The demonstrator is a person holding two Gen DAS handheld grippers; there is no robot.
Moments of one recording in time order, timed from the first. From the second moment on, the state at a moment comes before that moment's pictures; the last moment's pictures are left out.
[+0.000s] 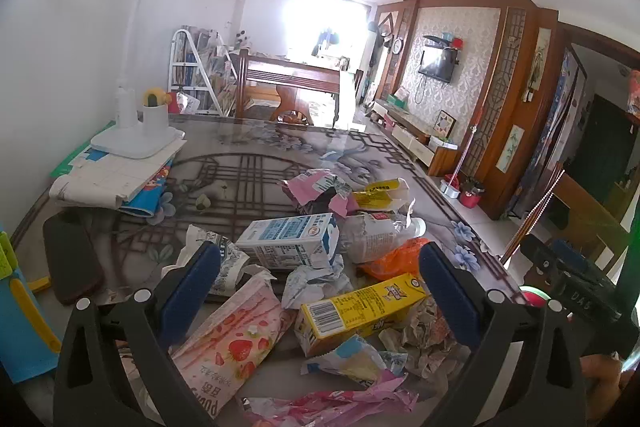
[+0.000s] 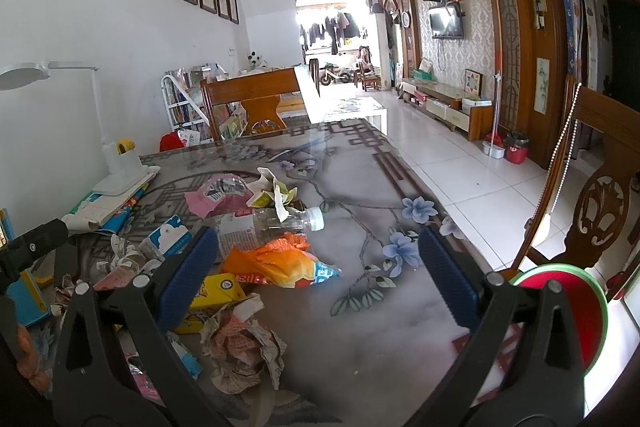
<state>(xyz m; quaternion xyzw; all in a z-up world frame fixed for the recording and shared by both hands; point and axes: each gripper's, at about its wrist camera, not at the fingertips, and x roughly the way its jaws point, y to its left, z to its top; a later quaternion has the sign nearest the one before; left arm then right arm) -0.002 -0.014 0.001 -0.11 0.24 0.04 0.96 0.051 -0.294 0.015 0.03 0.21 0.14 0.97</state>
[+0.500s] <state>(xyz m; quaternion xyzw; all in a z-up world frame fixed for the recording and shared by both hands) -0.015 0.030 -0.007 -0.11 0.31 0.18 0.93 0.056 -0.303 0.015 0.06 0.22 0.14 0.96</state>
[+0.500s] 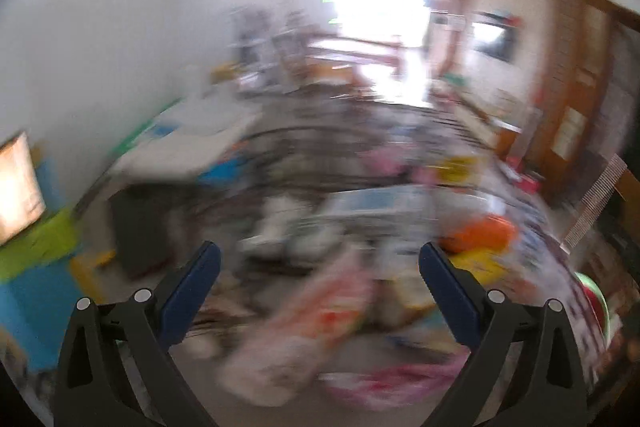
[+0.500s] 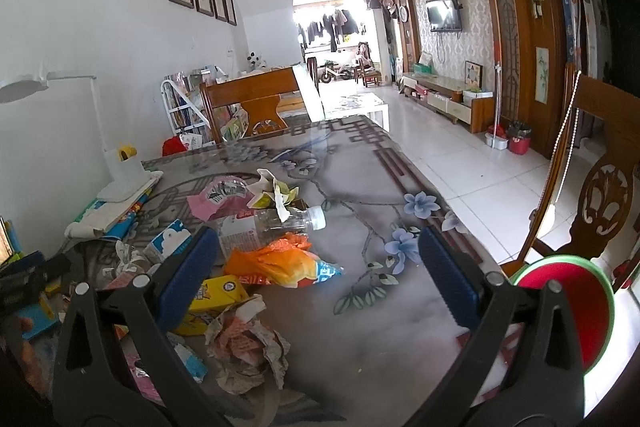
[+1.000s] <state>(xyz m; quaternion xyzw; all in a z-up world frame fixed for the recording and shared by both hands) -0.004 0.100 -0.078 -0.26 0.44 0.26 0.82 0.062 -0.311 0.013 0.10 0.25 0.16 0.95</state>
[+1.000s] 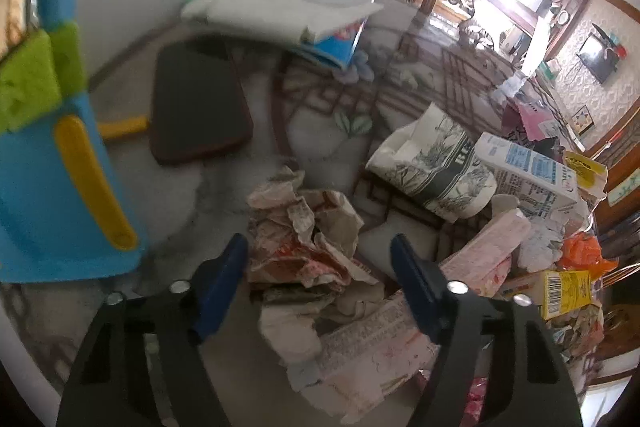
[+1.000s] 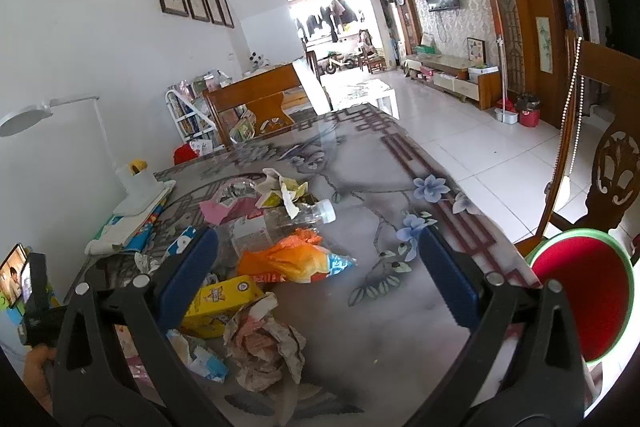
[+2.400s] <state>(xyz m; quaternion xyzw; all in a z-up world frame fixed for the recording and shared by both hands) -0.009 0.049 -0.021 -0.15 0.34 0.20 0.91 0.017 -0.188 -0.050 -0.07 0.43 0.47 0.77</state>
